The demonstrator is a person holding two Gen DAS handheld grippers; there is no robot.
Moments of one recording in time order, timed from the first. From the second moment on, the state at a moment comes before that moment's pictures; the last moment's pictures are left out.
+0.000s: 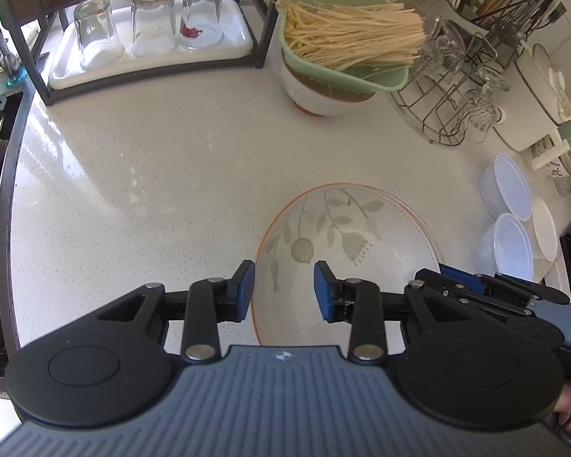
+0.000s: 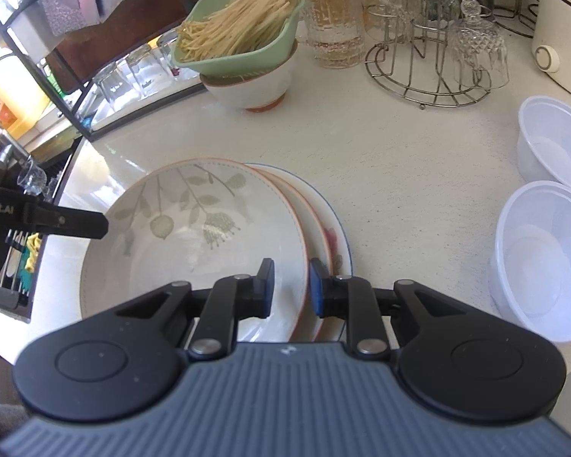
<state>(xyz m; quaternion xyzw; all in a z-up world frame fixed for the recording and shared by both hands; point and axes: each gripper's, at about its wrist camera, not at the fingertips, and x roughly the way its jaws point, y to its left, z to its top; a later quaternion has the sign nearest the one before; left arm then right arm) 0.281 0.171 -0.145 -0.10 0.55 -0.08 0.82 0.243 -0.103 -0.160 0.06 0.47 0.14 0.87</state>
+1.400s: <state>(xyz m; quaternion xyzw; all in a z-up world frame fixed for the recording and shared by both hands) 0.259 0.156 -0.090 -0.06 0.46 -0.19 0.87 0.181 -0.090 -0.044 0.09 0.35 0.06 0.93</state>
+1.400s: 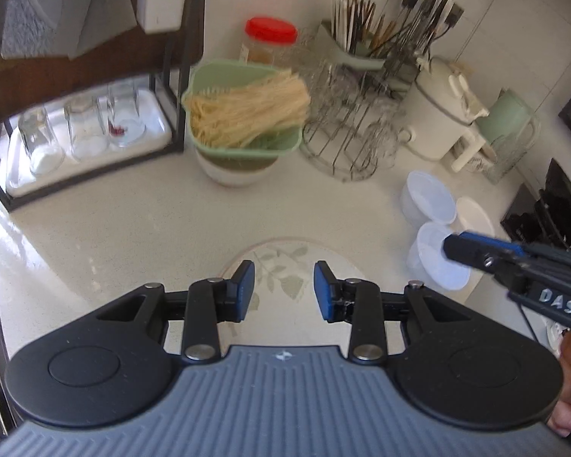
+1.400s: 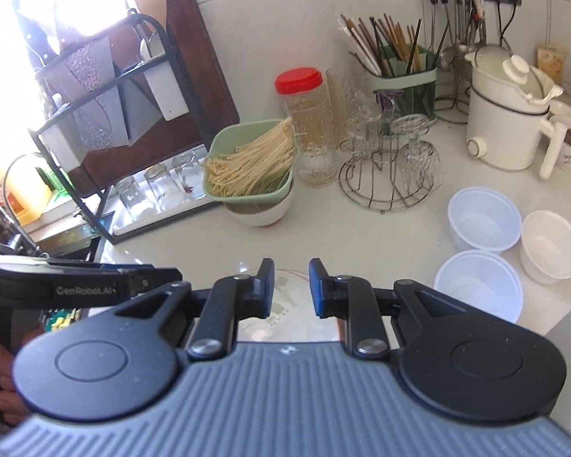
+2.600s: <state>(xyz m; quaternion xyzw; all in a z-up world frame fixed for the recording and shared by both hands) 0.289 -0.084 -0.154 -0.12 0.52 -0.14 0.84 0.204 -0.302 -0.093 0.07 0.39 0.11 0.91</state>
